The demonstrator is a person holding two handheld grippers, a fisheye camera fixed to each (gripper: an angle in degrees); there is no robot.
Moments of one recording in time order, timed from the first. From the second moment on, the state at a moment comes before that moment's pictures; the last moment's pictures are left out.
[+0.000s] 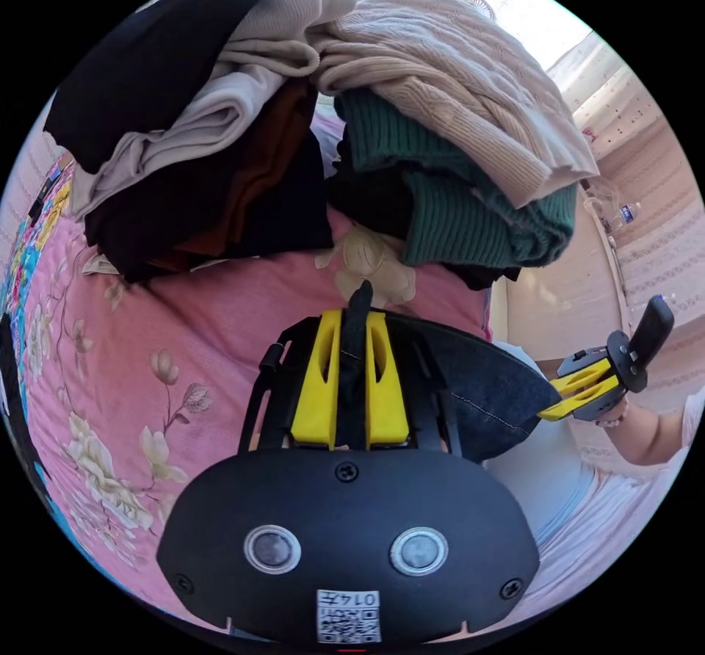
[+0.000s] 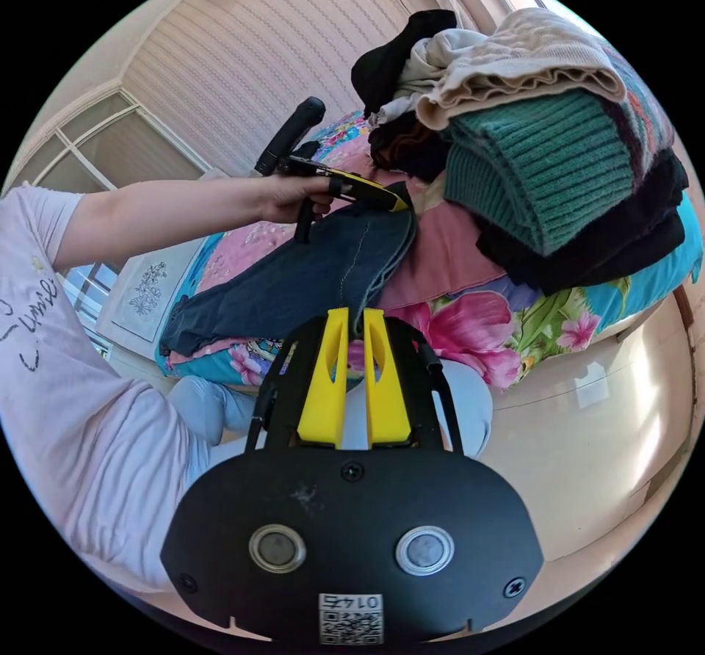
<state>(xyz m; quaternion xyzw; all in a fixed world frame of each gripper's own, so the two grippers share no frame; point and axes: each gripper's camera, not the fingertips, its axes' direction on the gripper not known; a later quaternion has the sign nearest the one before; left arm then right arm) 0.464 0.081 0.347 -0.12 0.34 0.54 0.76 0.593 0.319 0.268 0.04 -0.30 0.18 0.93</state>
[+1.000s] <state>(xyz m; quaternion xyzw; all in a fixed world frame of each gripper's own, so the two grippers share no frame) -0.235 0.023 0.187 0.09 0.34 0.19 0.92 0.256 0.141 0.212 0.06 -0.59 -0.24 0.77</state>
